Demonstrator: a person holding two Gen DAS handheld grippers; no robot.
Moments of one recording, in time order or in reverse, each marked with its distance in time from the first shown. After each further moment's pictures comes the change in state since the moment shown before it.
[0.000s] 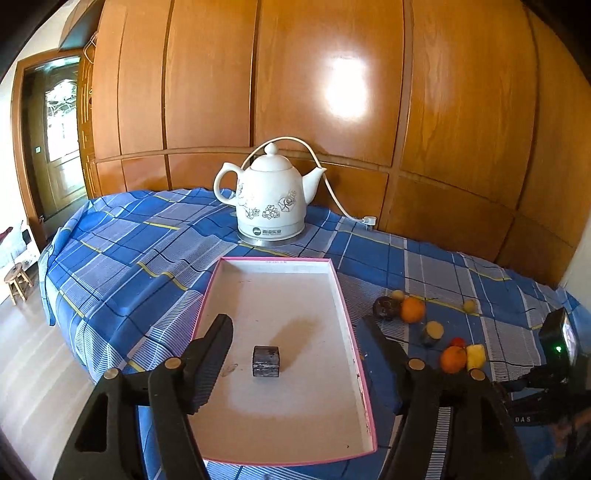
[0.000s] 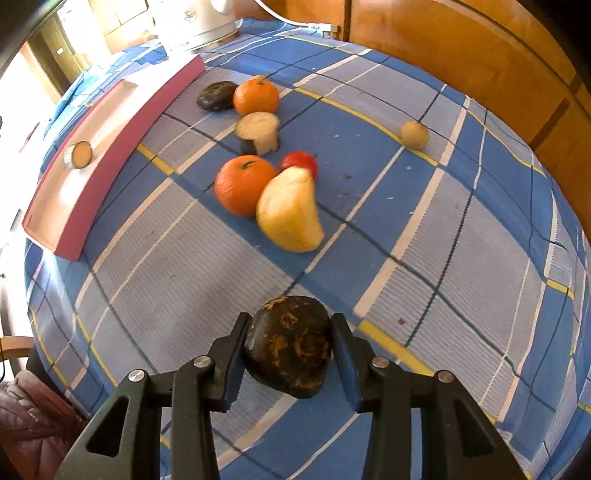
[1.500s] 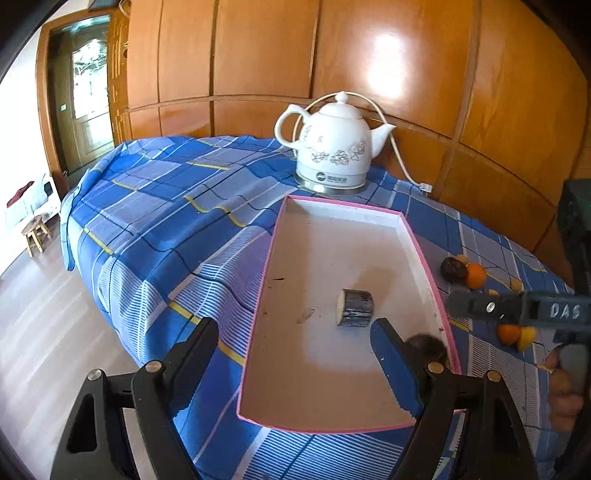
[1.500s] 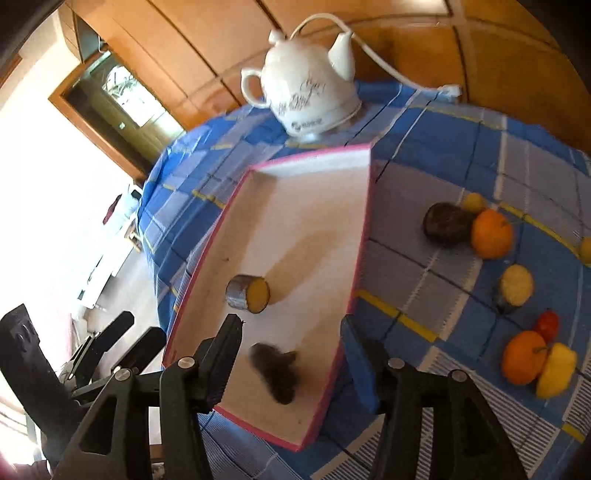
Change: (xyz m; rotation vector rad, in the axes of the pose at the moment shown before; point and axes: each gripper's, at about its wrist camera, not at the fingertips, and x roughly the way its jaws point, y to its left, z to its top) left arm 0.024 0.069 -0.046 -0.102 0.135 0.091; right arm -0.019 0.124 0.109 0.104 -0.244 0.408
